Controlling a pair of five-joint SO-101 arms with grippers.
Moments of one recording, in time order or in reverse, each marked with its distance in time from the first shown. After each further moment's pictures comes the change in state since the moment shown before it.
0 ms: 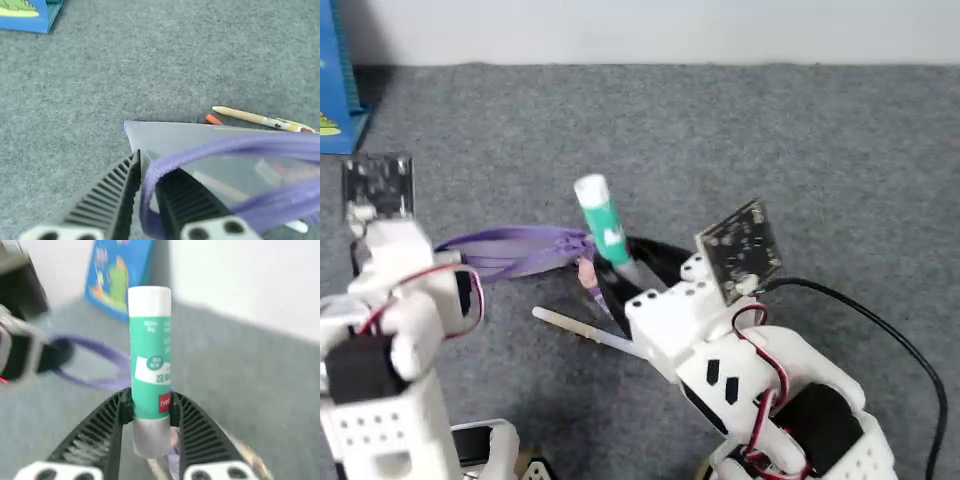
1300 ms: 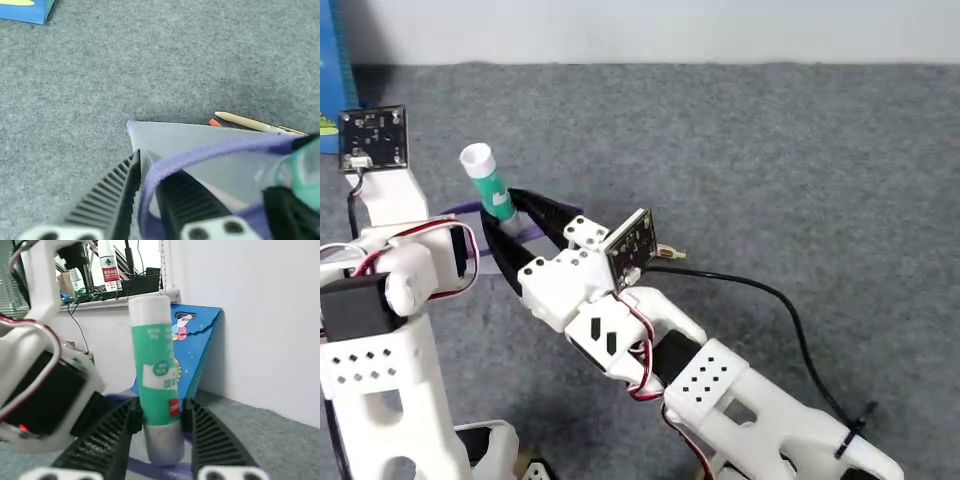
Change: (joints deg) left arm -0.2 12.0 -7.6 -0.2 1.2; right arm -7.7 31.7 20.9 -73.0 -0.6
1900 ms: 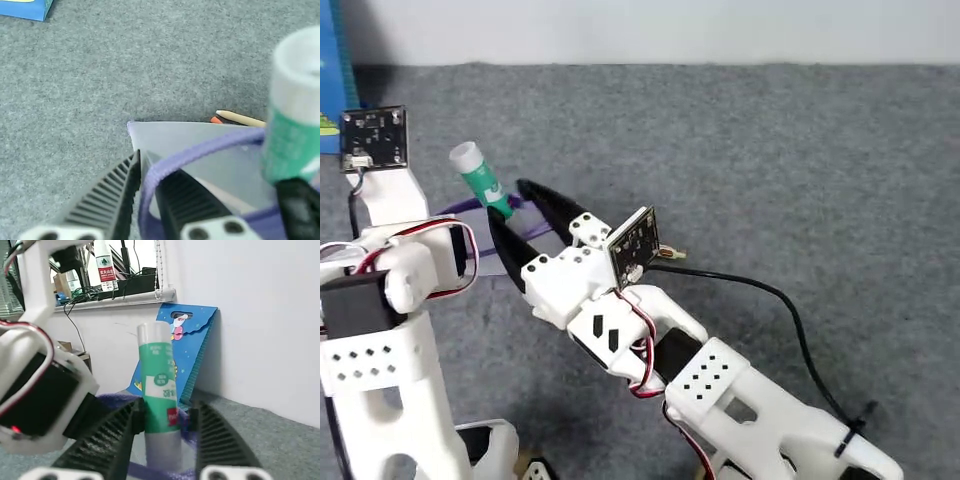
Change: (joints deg) left arm 0.0 0.3 0.0 0.0 0.0; right arm 0.2 -0.4 0.1 -0.1 0.4
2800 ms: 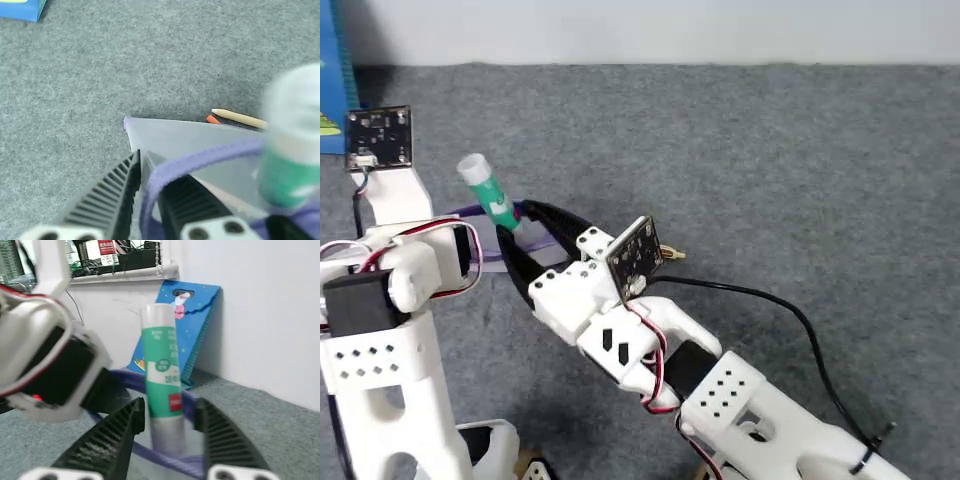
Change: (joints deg) left arm 0.4 0.0 0.3 0.0 0.0; right arm -0.3 -7.3 2.5 10.5 1.8
